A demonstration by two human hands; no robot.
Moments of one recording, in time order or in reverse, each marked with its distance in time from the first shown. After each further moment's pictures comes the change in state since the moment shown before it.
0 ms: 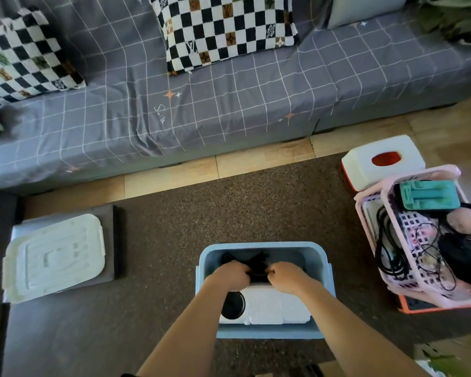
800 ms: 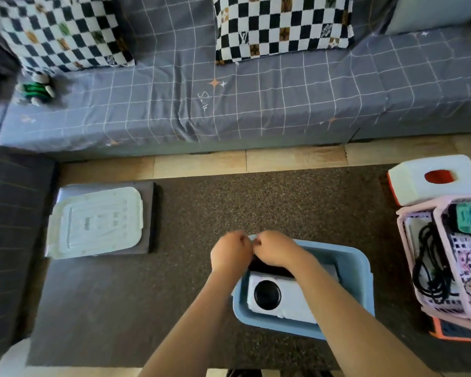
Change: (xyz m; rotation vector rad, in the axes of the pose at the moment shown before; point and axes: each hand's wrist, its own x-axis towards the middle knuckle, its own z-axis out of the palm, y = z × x) left_hand -0.060 -0.051 -0.032 -0.428 0.675 -0.212; right_hand -0.014 -0.139 -0.028 -0.107 0.062 -0.149
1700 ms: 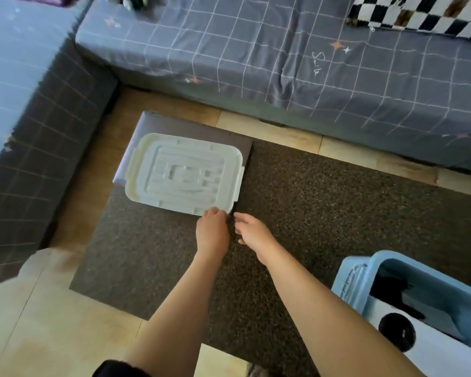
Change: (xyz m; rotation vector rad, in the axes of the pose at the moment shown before) left_hand 0.078 -0.282 -0.046 0.046 0.254 -0.112; right_hand 0.146 -0.201 0.180 0.677 -0.120 0.056
